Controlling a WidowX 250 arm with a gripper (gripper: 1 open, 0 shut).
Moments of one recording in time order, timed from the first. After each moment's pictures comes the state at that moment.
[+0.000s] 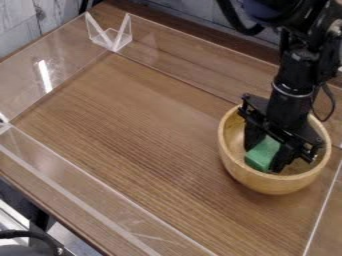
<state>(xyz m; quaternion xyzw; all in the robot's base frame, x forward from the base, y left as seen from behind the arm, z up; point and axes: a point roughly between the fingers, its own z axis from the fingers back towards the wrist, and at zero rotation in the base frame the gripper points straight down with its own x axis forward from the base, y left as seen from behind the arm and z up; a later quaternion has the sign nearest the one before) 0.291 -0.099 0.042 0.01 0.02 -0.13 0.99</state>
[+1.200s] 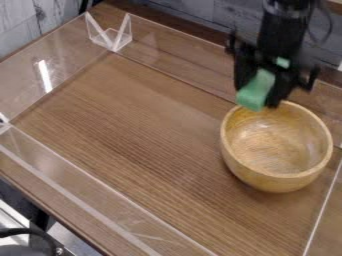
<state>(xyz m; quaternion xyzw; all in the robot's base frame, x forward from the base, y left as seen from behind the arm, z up) 0.307 -0.058 0.135 0.01 -0.03 -0.04 1.00</state>
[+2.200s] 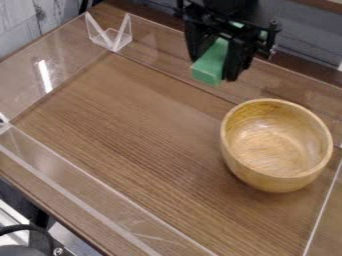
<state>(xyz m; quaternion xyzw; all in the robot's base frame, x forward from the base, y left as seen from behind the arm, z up) 0.255 -0.041 0.169 0.00 -0.07 -0.06 1.00</state>
